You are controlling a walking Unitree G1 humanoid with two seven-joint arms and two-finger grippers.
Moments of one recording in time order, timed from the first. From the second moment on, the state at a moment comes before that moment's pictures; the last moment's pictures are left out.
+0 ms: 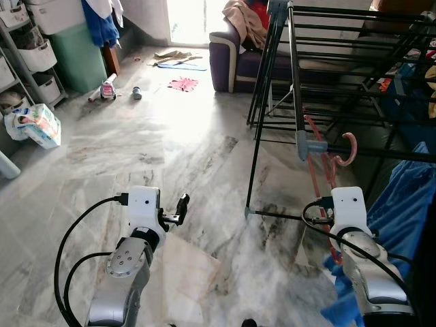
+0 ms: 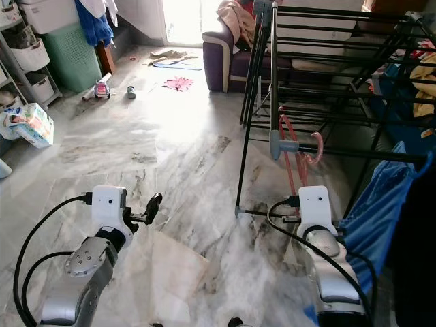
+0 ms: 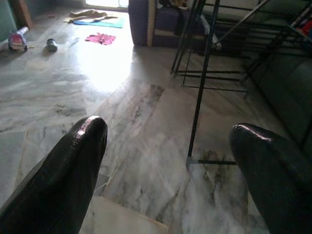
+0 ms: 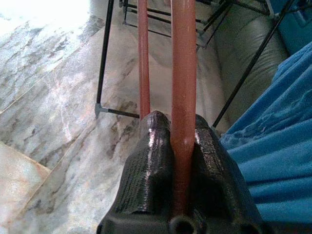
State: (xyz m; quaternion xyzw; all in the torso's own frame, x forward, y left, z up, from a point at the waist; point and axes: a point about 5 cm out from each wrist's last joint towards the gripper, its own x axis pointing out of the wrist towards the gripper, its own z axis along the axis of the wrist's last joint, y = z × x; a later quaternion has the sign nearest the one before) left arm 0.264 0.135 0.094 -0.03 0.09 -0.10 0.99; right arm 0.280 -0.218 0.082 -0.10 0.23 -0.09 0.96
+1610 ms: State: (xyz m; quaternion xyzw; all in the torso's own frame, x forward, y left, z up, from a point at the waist) left arm 0.257 0.128 0.087 -0.05 0.12 -0.13 0.98; right arm 0.299 -0.219 0.054 -0.03 0.31 -0.11 0.94
